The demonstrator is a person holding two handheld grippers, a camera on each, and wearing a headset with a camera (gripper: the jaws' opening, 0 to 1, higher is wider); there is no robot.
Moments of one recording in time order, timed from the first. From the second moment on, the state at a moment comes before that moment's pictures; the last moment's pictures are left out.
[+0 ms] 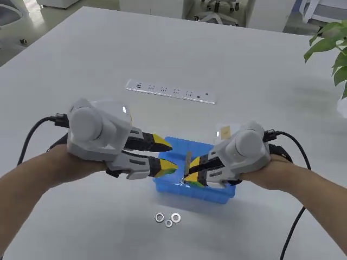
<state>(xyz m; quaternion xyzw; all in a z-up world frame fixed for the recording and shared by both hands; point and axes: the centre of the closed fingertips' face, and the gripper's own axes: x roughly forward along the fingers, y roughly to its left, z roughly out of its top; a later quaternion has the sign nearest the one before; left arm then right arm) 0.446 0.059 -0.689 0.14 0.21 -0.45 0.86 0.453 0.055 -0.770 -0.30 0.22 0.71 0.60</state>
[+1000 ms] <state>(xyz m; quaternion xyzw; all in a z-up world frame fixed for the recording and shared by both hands) 0.461 0.034 -0.697 0.19 0.20 -0.50 0.82 0.453 0.055 -0.771 -0.30 0.22 0.72 0.58</state>
